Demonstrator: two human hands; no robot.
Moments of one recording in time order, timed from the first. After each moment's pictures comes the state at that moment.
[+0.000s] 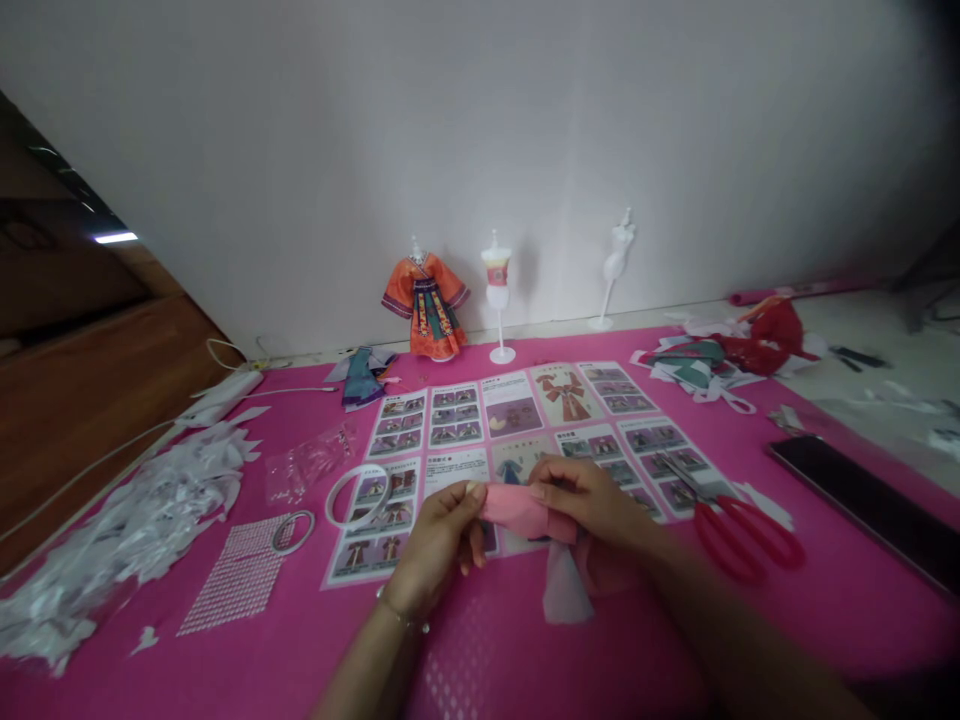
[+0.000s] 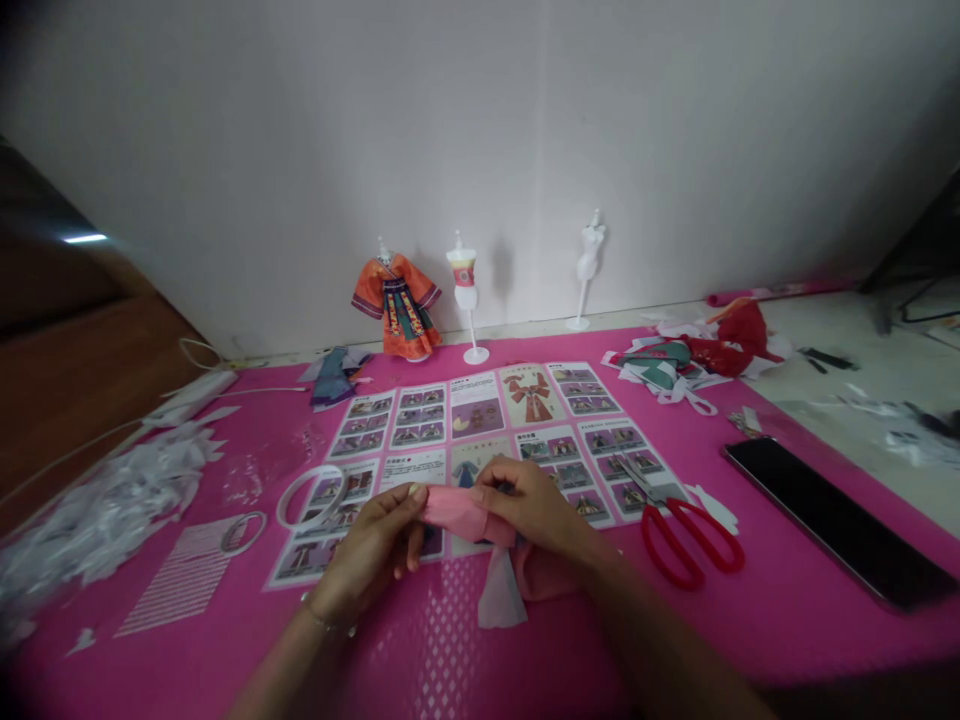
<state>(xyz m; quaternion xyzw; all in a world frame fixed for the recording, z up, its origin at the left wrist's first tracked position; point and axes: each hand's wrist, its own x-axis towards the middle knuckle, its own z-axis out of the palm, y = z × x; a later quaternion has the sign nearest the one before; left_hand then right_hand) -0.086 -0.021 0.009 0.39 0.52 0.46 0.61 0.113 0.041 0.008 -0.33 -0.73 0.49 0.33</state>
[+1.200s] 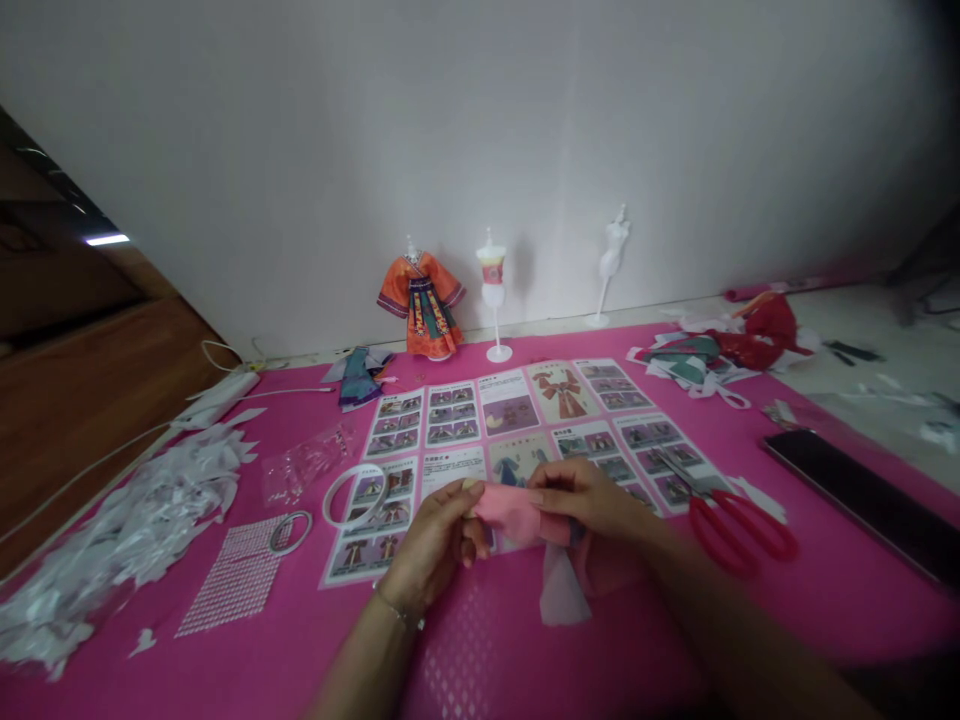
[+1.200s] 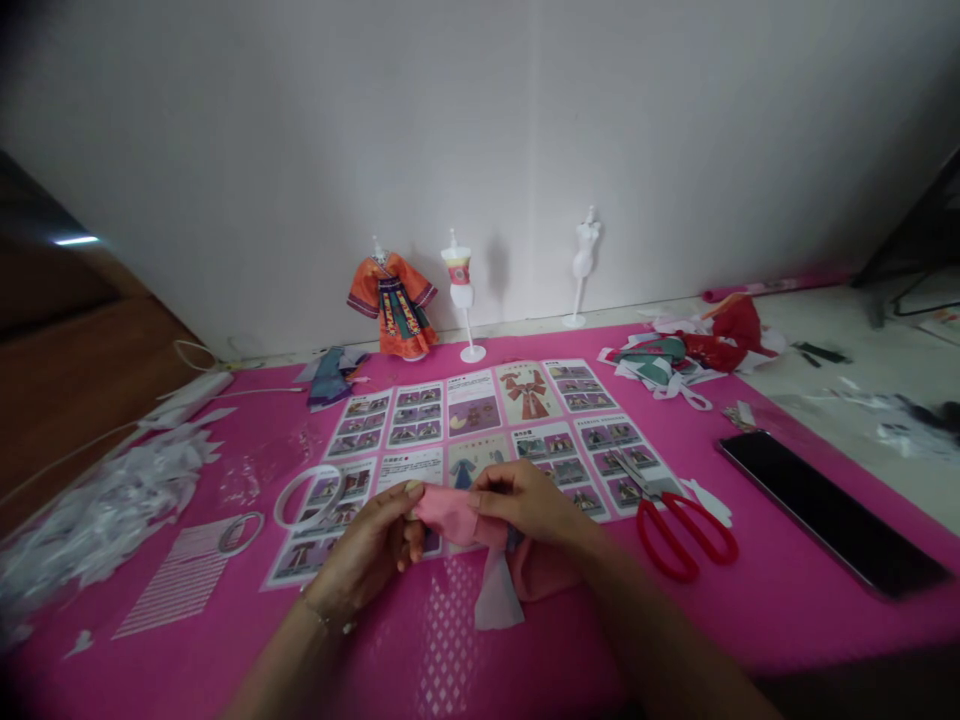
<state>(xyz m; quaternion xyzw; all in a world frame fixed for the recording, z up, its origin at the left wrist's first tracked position) -0.082 -0.022 0.017 0.33 0.50 0.48 0.64 0.116 0.041 0.010 -0.31 -0.70 0.58 0.28</state>
